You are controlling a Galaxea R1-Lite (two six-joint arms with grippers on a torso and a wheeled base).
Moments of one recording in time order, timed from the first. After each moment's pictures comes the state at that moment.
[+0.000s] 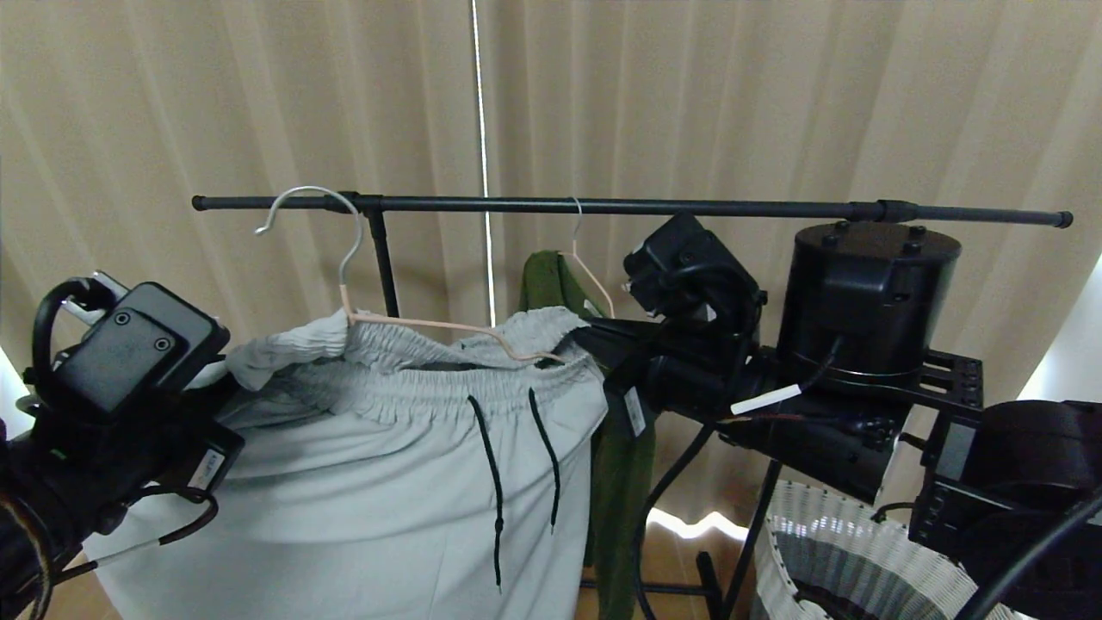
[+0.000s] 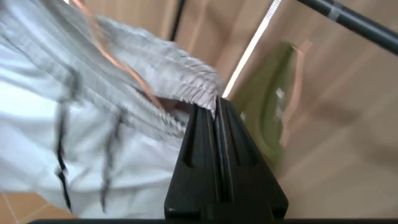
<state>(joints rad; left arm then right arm) -0.39 1.21 -0.50 -0.50 0.38 0.63 0.82 1.75 -0.95 -0.64 -0.10 -0.20</state>
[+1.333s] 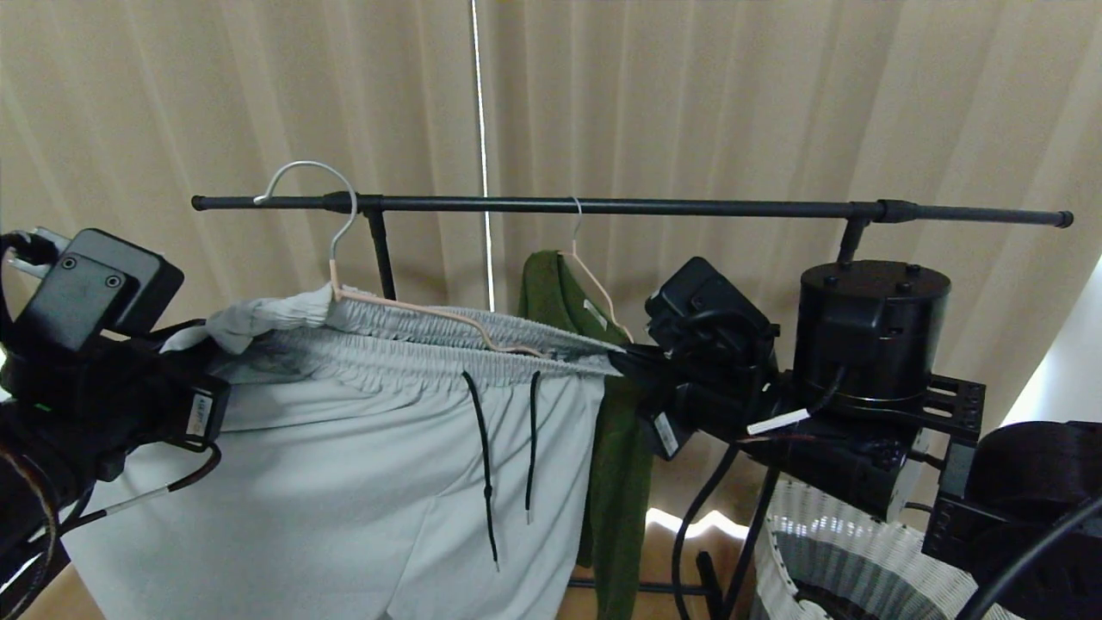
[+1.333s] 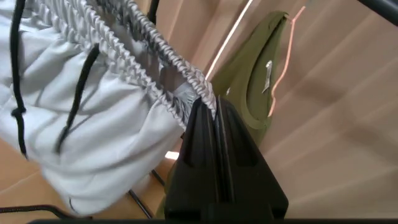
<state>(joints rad) -0.31 1.24 -0.52 -0.59 0.39 0.48 0.75 1.74 -0.85 -0.65 -0.14 -0.26</state>
